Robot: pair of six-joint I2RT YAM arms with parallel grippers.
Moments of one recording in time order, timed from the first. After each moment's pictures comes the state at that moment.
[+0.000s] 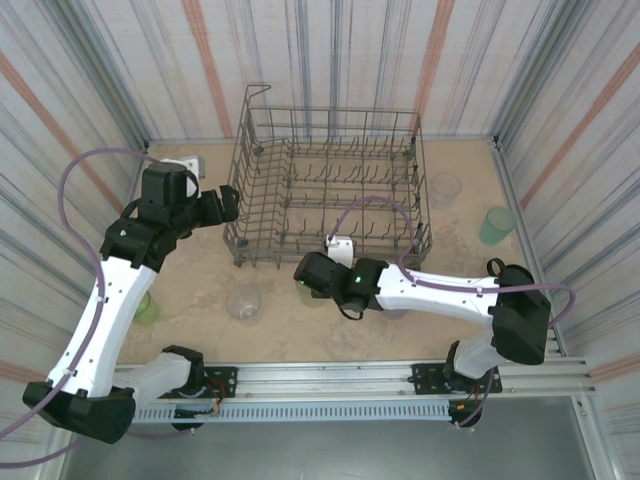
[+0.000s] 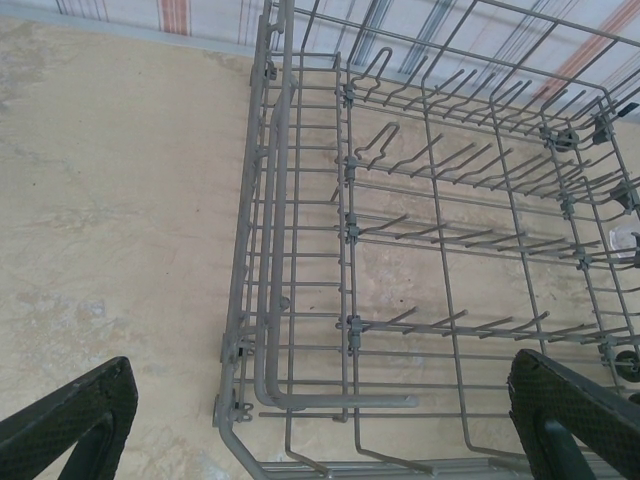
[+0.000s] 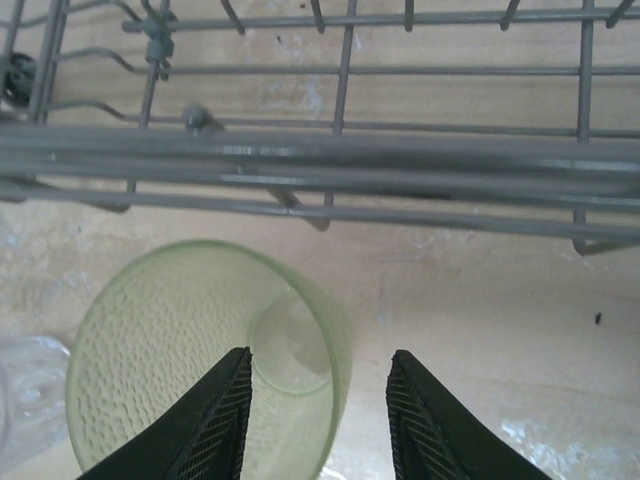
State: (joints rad) left arm -0.28 1.07 1.28 -0.85 -0.01 -0.34; right arm 1.19 1.51 1.12 -0.71 0.49 1.07
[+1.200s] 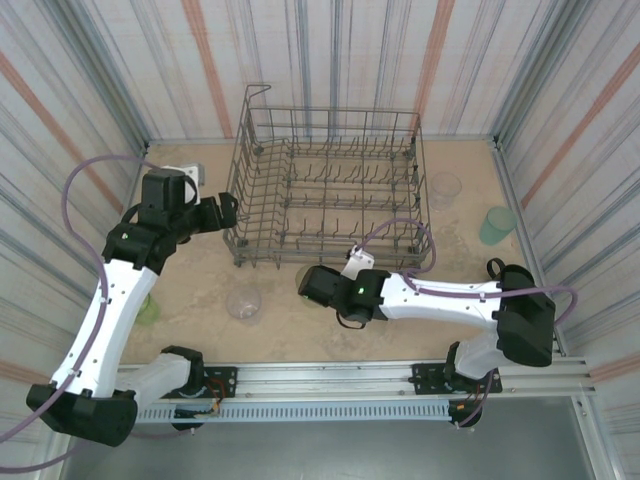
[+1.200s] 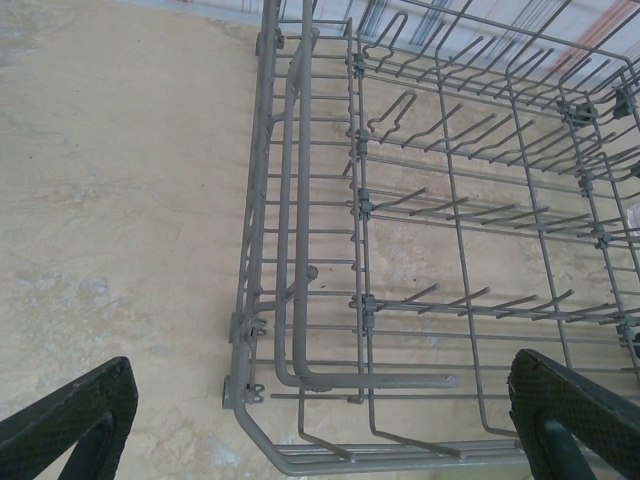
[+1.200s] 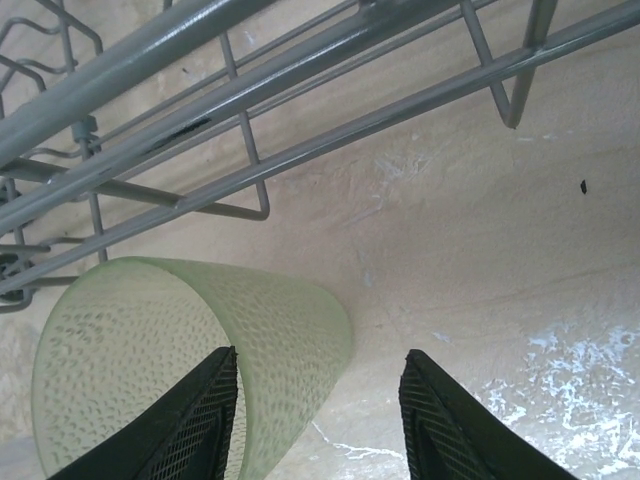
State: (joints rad) left arm -0.24 1.05 1.21 -0.83 0.04 -0.31; right arm 1.23 1.48 1.03 -0.71 0.55 1.57
